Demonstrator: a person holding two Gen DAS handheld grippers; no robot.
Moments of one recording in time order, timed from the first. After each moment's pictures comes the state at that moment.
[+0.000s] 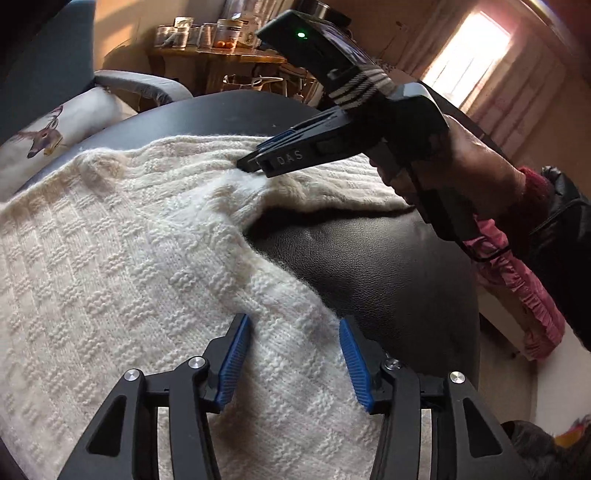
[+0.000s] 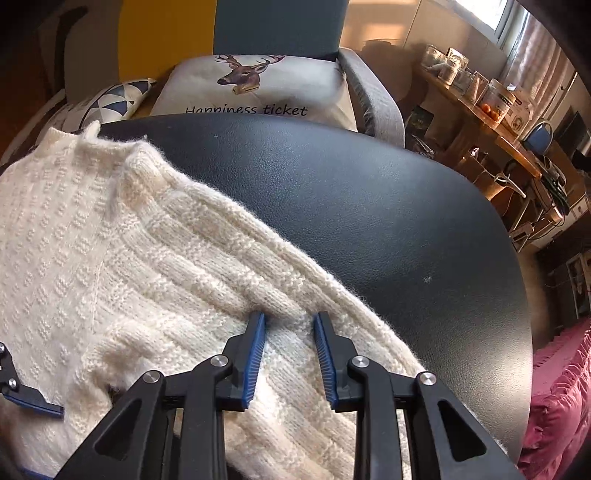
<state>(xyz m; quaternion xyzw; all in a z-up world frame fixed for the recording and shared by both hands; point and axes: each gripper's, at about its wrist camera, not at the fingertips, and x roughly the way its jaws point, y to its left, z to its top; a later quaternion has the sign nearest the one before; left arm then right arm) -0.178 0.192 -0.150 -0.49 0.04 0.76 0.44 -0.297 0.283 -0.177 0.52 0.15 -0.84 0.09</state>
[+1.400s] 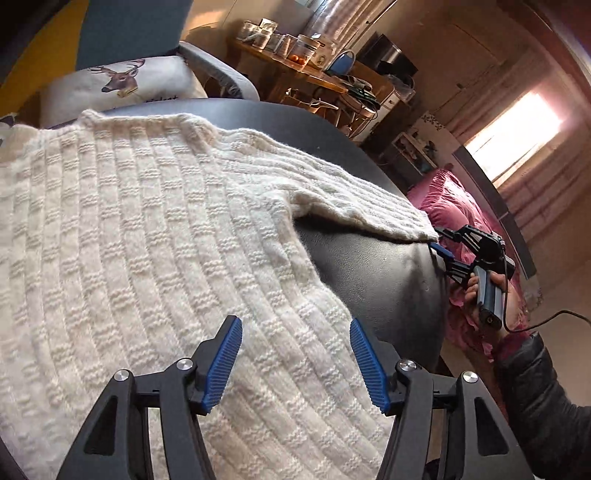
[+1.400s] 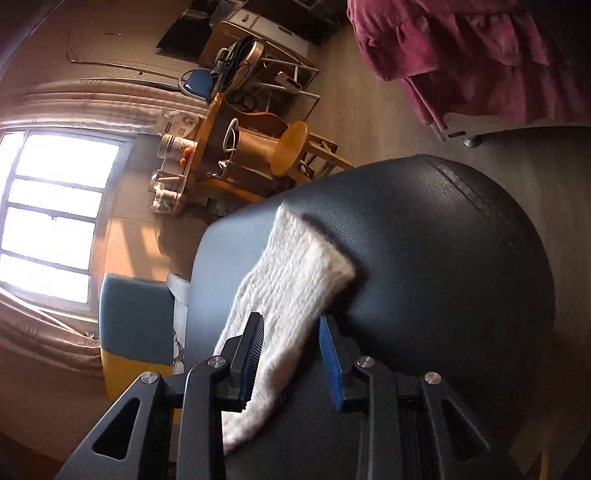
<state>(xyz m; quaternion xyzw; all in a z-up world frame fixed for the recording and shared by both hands) -0.136 0.131 -0.144 -0.51 -0.09 0.79 0.34 -0.096 0.586 -0.197 0.27 -0.58 -0.75 -0.15</state>
